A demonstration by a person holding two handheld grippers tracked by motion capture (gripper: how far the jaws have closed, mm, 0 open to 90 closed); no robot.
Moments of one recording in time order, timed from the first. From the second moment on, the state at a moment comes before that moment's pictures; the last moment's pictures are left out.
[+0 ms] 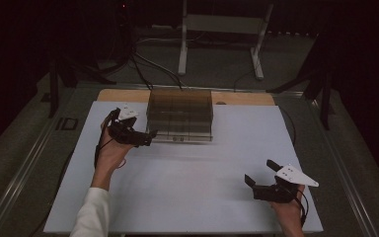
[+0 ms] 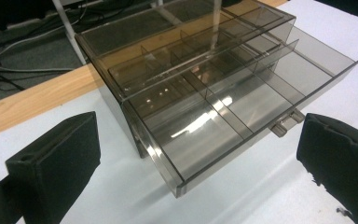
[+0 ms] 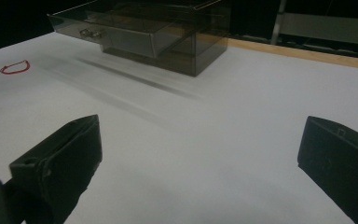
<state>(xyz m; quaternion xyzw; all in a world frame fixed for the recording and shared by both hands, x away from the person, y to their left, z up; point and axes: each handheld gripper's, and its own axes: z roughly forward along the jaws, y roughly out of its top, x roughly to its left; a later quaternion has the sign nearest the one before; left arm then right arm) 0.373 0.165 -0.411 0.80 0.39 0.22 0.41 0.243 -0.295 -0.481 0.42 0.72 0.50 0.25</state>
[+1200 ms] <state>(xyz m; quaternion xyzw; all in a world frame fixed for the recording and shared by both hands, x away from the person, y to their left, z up) 0.362 0.197 -0.435 0.80 0.43 0.21 0.37 0.243 -0.296 -0.481 0.42 0.71 0.50 0.25</state>
